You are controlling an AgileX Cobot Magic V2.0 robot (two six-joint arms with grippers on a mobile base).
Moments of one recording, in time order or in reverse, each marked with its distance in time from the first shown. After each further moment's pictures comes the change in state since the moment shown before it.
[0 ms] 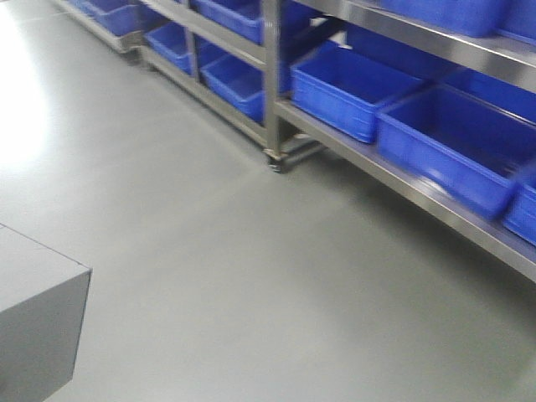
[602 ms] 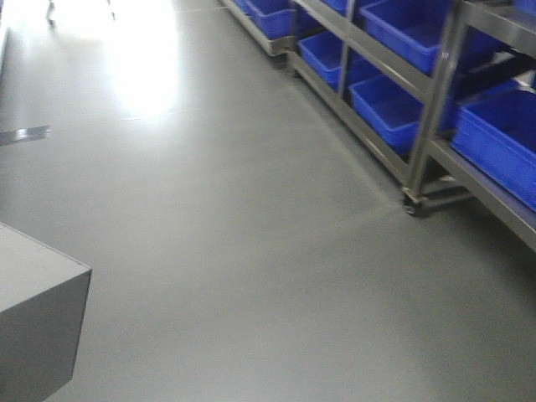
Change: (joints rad) left arm 0.000 0.000 0.000 0.000 0.000 0.000; right arm 0.000 0.000 0.000 0.000 0.000 0.000
